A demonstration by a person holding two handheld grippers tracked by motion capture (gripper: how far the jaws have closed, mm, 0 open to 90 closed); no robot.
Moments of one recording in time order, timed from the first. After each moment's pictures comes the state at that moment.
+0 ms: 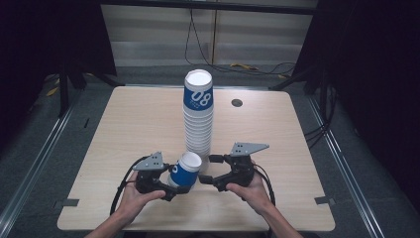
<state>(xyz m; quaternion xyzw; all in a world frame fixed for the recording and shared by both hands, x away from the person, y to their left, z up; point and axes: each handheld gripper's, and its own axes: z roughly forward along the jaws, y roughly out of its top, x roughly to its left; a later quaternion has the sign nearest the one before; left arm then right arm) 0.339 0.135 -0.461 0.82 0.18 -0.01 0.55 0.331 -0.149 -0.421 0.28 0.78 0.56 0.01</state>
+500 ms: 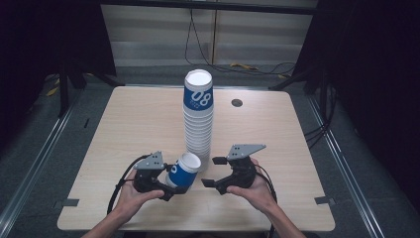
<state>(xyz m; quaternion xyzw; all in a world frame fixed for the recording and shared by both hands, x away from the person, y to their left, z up) 0.341 0.138 -0.456 0.84 0.17 -0.01 0.52 0.328 -0.150 -0.419 0.26 0.83 0.49 0.04</state>
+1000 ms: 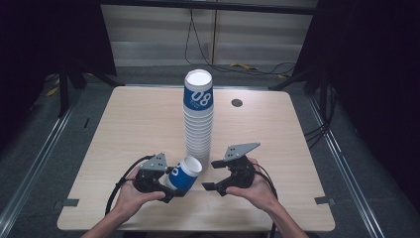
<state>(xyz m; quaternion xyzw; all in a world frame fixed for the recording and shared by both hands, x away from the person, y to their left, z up) 0.340 0.132 -0.455 0.86 0.17 -0.01 0.47 0.331 -0.147 -0.418 0.24 0.86 0.45 0.02</state>
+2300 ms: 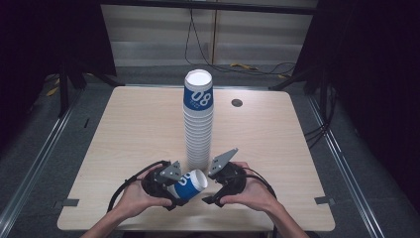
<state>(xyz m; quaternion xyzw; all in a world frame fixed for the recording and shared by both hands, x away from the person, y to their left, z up) 0.334 0.107 -0.451 0.94 0.10 0.01 0.33 0.327 -0.123 -0.431 0.16 0.94 0.31 0.00</state>
